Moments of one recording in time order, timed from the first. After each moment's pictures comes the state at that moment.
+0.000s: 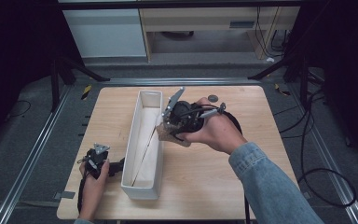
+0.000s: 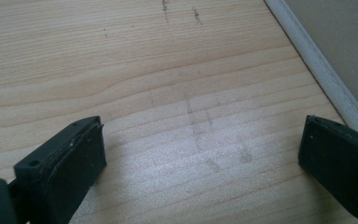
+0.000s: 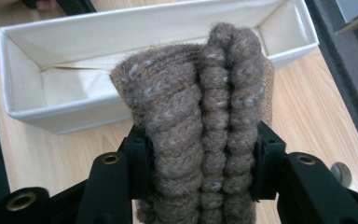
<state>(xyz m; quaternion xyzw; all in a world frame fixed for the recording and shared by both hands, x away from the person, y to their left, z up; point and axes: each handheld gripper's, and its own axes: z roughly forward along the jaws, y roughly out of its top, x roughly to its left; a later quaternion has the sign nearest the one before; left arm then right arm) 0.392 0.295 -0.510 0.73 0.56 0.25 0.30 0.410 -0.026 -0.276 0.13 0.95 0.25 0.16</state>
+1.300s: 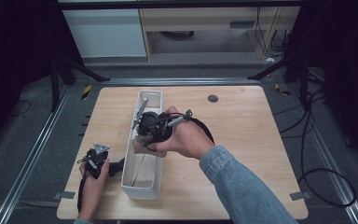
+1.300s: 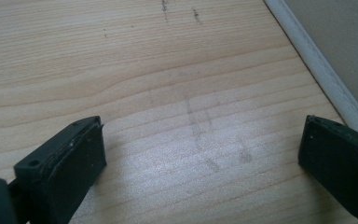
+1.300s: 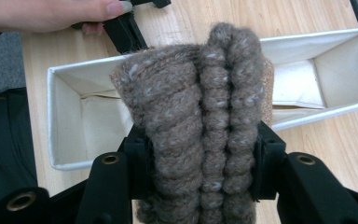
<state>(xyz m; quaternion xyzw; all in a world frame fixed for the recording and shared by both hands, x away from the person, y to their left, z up) 0.392 0.296 -0.510 0.74 0.56 0.24 0.30 0.400 0.046 -0.293 0.09 0.96 0.24 0.12</state>
